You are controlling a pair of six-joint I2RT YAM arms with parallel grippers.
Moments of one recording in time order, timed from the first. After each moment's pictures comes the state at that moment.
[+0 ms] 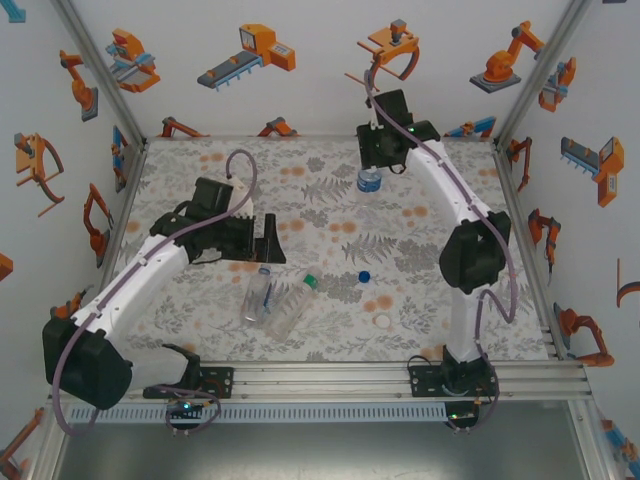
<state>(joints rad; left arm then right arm) -0.47 1.25 1.06 -0.74 0.39 -0.27 0.38 2.00 2.02 -0.82 0.06 0.10</state>
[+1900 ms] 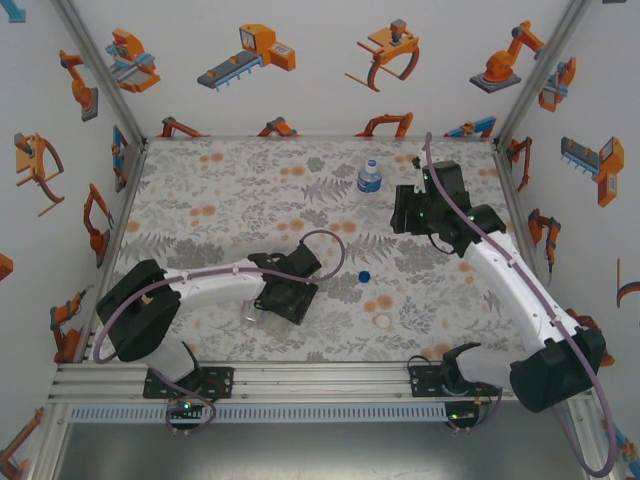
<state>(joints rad) -1.01 1.58 0.89 -0.60 -0.10 -0.43 0.38 1.22 1.17 -0.70 0.01 0.25</state>
